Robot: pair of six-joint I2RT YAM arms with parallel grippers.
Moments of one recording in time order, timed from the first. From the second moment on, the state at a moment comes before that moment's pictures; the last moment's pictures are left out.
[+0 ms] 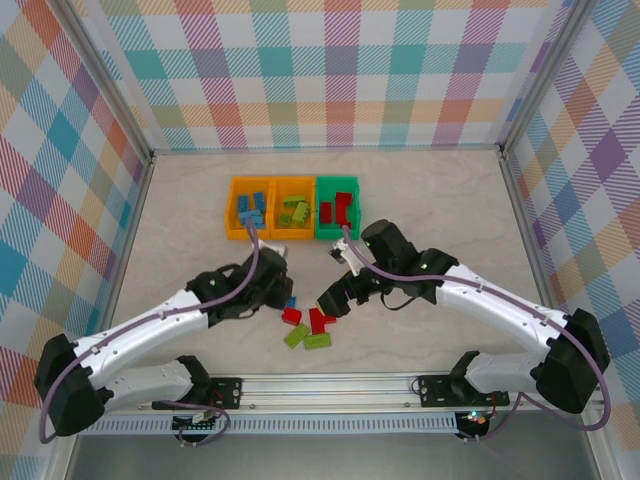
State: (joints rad) left arm -0.82 1.10 0.84 -0.67 -0.24 -0.51; right arm 0.83 1.23 0.95 -0.54 -0.55 0.23
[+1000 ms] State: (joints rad) left arm -0.49 1.73 1.40 -0.40 -0.12 -0.36; right arm 0.84 1.12 0.96 -0.57 -0.46 0.31
